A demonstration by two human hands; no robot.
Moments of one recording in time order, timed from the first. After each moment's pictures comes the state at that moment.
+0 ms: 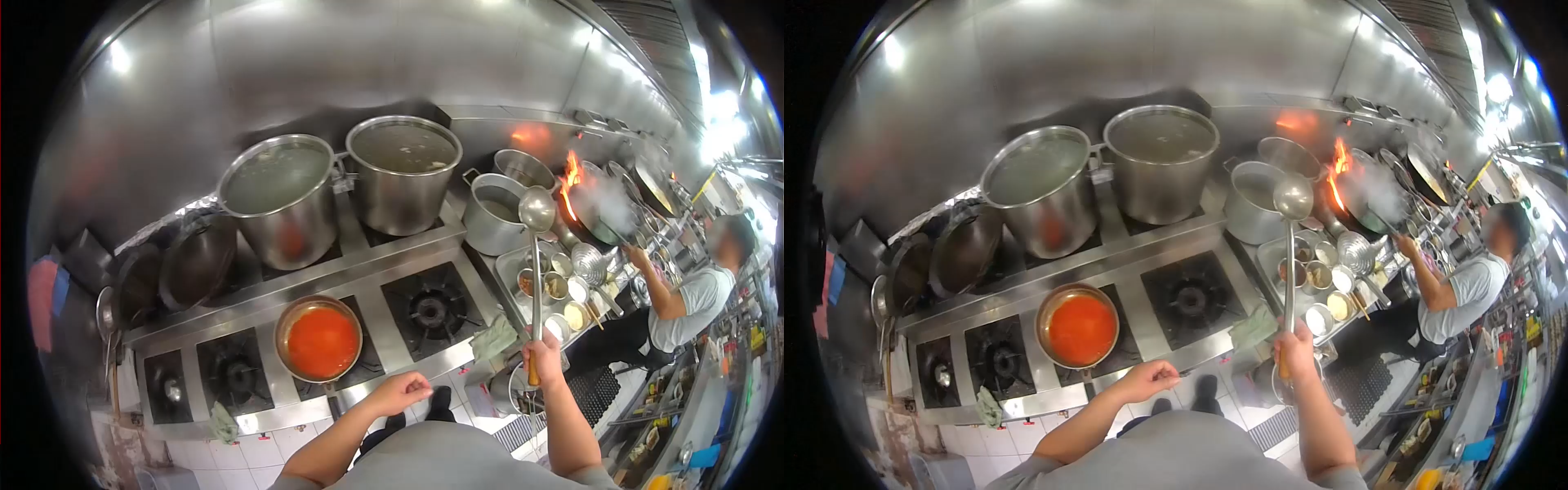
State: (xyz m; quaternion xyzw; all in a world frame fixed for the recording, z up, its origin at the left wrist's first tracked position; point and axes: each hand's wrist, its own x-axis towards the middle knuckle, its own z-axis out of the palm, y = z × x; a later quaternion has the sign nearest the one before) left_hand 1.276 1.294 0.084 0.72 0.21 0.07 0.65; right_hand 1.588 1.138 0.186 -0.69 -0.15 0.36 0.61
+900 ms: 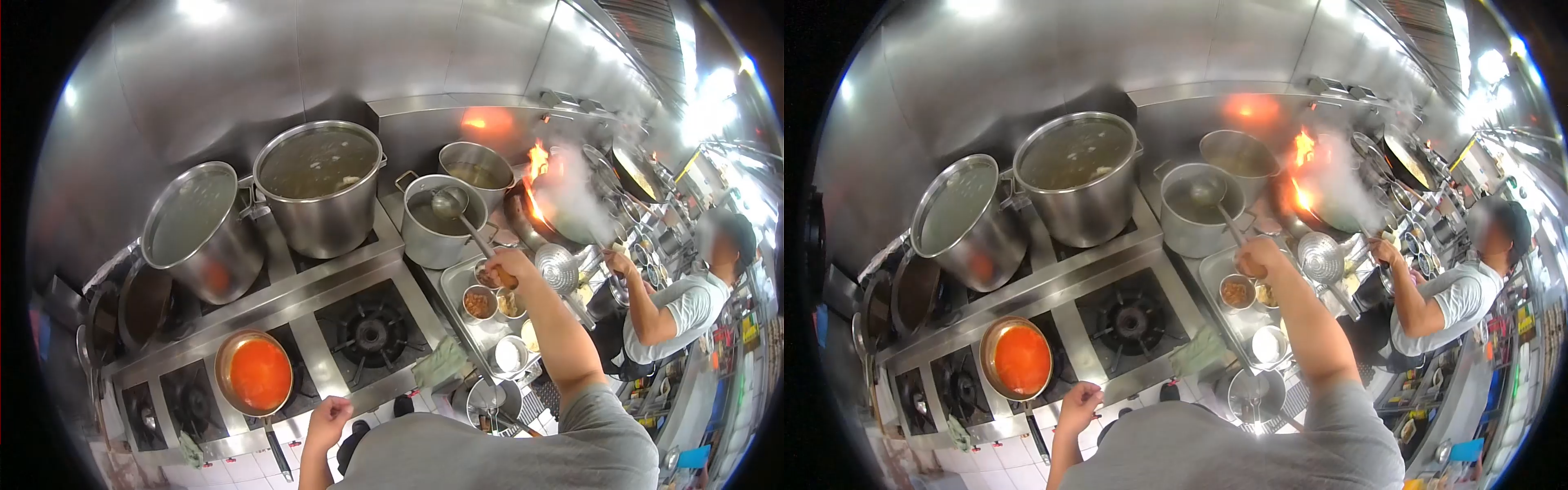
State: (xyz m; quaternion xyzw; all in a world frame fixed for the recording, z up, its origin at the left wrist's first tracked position) left_hand 1.336 1.281 0.070 0.59 0.48 0.19 0.62; right_hand 1.891 1.298 0.183 -0.74 -0.27 0.44 0.43
